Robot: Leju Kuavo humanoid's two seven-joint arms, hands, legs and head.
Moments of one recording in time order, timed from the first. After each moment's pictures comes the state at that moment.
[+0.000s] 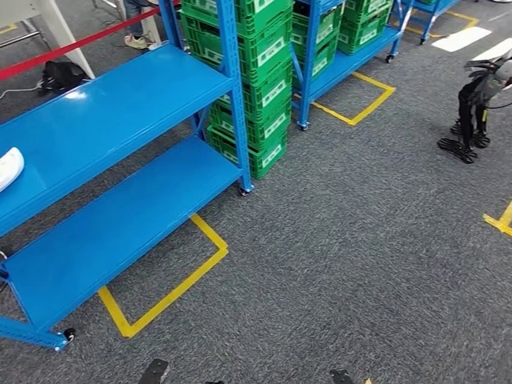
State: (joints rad) left arm -0.11 -0.17 0.76 -0.22 -1.10 0.04 -0.15; right arm -0.05 0.11 -0.39 -0.20 0.48 -0.09 -0.06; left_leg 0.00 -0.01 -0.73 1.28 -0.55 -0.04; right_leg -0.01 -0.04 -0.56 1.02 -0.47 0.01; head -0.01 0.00
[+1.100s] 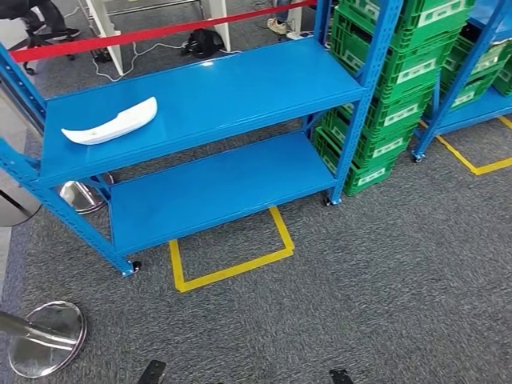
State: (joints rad) left arm -0.10 -0.18 0.78 -0.22 -1.09 0.05 -0.16; right arm -0.05 0.11 -0.40 -0.20 0.50 -0.10 -0.06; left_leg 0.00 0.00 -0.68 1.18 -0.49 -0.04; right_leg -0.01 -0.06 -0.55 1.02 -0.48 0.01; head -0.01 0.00
